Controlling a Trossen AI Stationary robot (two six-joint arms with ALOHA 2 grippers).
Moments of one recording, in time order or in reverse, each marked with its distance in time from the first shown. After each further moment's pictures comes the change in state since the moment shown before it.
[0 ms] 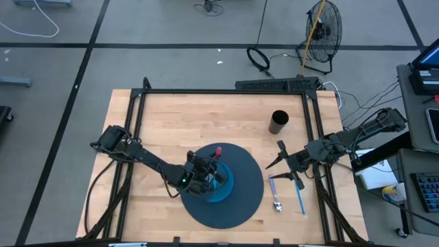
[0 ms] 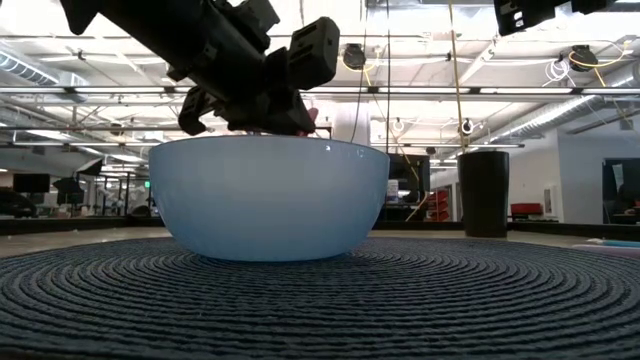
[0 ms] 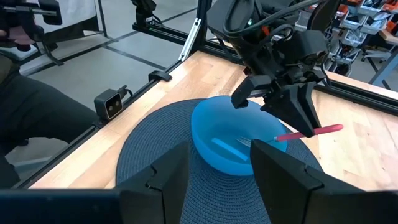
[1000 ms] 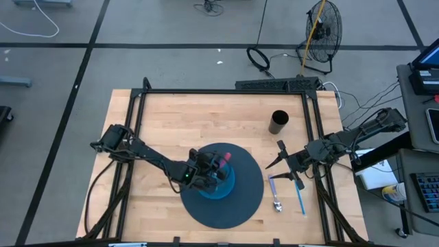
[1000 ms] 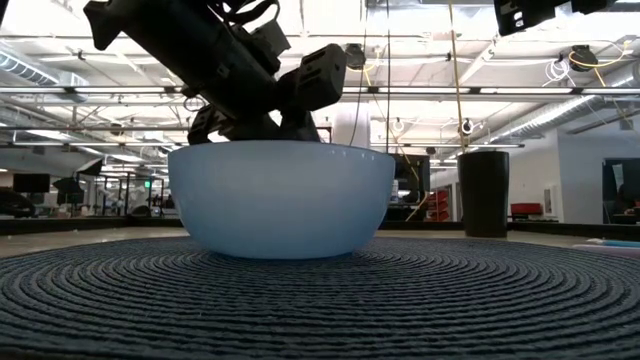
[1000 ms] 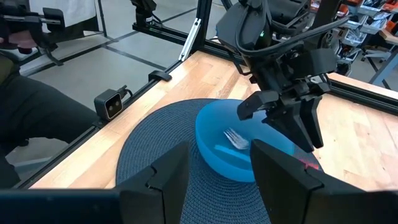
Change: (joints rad) left arm 0.051 0.014 0.000 -0.018 0.112 -0.027; right arm 0.000 0.000 0.000 0.000 0.000 0.002
